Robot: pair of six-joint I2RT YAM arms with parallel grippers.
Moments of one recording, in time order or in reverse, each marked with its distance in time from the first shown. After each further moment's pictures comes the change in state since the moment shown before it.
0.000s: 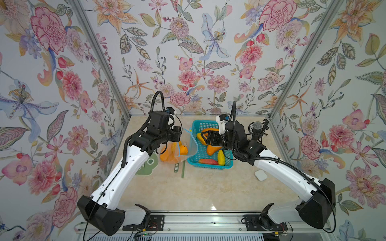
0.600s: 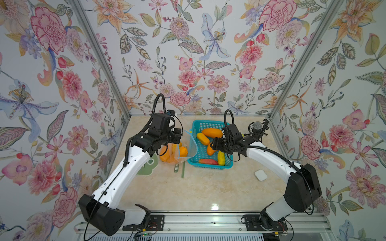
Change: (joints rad) left arm 0.000 -0.001 -0.050 0.024 0.004 0.000; right arm -0.135 0.195 0.003 -0.272 -0.023 0.085
